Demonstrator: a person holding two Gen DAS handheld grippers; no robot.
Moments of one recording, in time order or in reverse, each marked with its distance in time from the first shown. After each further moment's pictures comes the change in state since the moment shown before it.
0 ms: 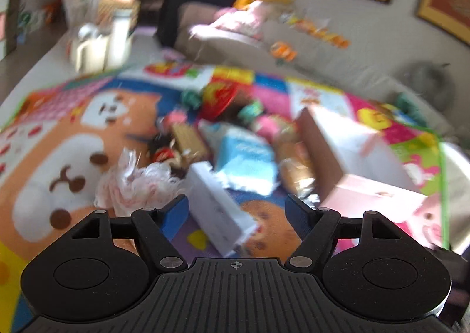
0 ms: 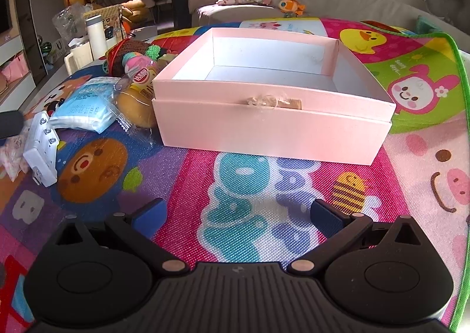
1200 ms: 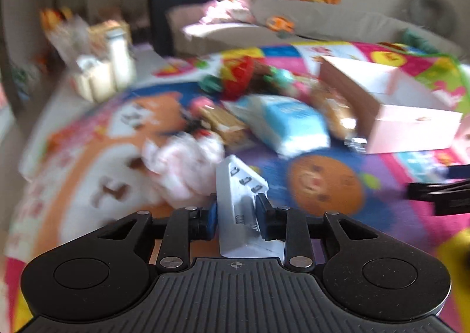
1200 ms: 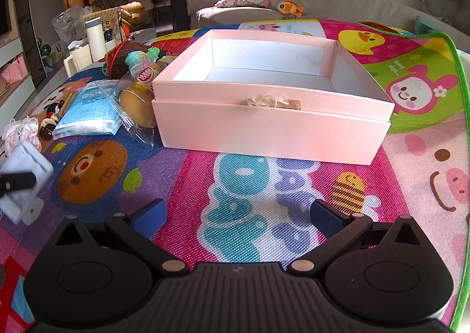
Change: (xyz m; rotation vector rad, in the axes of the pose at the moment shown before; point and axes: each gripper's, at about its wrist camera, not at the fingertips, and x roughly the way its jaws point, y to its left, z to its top) left arm -0.005 0.013 -0.027 0.307 0.012 0.143; right arm 0.000 0.000 0.000 0.003 -0.003 0.000
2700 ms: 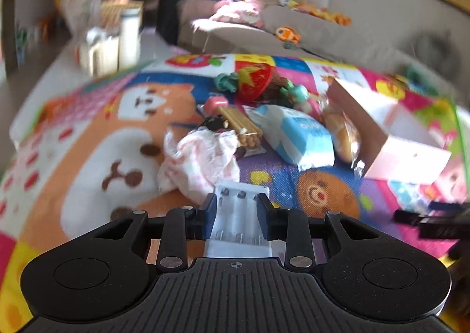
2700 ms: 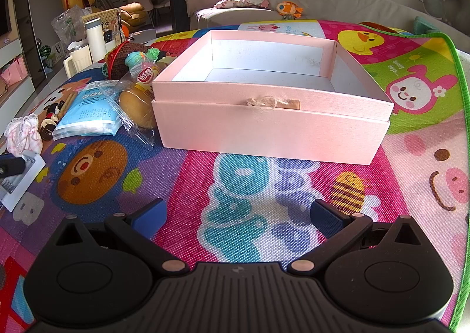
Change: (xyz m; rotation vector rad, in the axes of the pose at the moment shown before) left arm -0.009 0.047 0.002 -0.203 0.024 -0.127; right arm 0.000 0.000 0.000 0.002 -0.001 0.001
